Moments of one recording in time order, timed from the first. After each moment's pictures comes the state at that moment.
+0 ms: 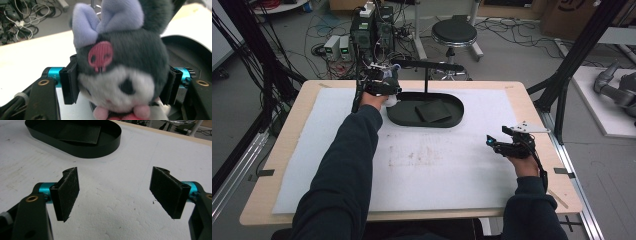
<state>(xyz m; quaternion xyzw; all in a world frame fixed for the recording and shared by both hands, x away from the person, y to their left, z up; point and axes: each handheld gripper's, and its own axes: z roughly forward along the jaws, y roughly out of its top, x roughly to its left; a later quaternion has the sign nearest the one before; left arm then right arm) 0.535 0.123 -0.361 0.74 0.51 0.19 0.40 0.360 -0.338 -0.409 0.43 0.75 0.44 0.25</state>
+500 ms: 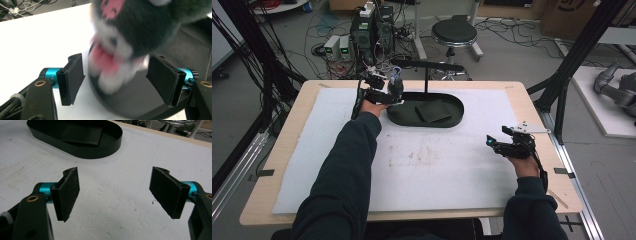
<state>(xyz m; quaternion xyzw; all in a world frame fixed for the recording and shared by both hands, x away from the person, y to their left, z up) 0.523 0.135 -0.384 0.75 0.51 0.17 0.39 0.358 -0.336 -0.407 0.42 0.75 0.44 0.25</state>
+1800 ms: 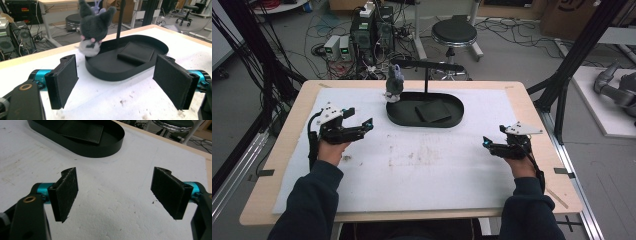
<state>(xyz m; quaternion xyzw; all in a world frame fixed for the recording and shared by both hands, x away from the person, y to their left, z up) 0.362 0.213 -0.378 0.69 0.39 0.26 0.55 0.354 -0.323 -0.404 0.40 0.77 0.41 0.28</state>
